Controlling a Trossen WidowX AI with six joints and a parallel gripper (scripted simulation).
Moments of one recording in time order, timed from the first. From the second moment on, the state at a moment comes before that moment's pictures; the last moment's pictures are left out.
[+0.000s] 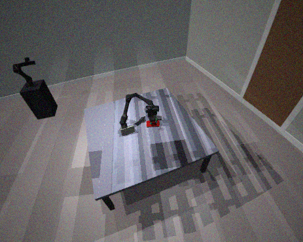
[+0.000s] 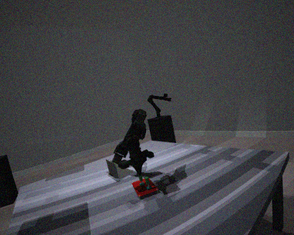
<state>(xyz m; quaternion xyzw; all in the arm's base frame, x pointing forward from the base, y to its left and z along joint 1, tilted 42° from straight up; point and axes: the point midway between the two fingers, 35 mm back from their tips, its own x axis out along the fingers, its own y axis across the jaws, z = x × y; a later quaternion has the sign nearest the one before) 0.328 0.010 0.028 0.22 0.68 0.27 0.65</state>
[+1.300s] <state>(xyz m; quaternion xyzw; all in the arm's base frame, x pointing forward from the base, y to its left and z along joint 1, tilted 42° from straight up) 0.327 0.014 0.022 0.22 0.67 0.26 0.65</state>
